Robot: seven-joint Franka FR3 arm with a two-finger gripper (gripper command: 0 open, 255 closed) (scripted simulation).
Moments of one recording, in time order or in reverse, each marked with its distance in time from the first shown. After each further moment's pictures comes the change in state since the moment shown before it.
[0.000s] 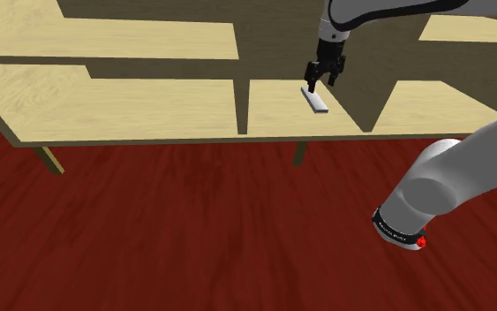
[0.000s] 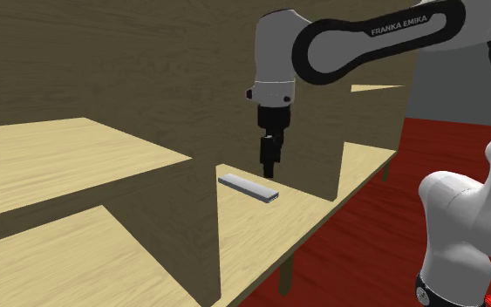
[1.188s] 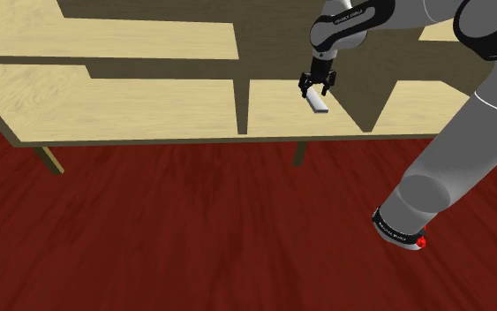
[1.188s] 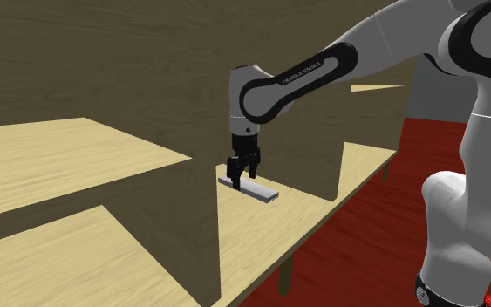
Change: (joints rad) arm -0.085 0.392 -0.151 0.144 0.106 0.257 -0.016
